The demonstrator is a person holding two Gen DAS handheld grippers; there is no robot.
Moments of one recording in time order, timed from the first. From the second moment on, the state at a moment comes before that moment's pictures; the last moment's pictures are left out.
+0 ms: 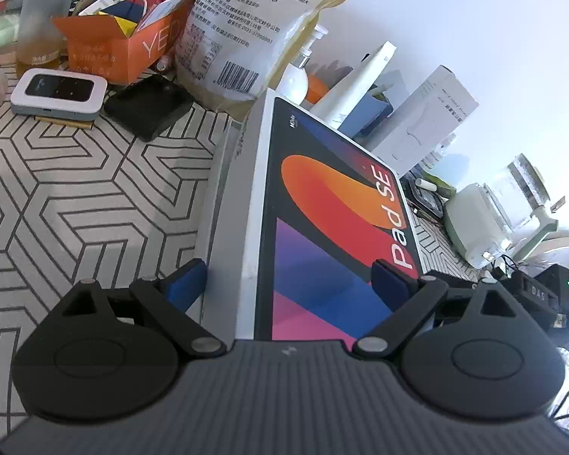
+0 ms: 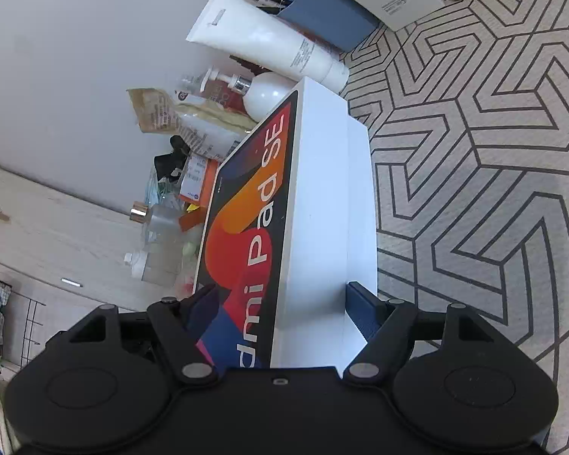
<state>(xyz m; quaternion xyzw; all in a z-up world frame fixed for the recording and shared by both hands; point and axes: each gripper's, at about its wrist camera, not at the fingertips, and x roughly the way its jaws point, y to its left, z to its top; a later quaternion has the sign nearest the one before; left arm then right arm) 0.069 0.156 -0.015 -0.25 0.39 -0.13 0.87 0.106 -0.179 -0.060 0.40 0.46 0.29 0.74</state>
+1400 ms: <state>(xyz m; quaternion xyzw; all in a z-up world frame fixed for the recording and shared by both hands) 0.053 0.136 0.006 -0.19 0.35 -0.12 0.91 0.104 -0.160 -0.054 0.35 0.43 0.27 0.79</state>
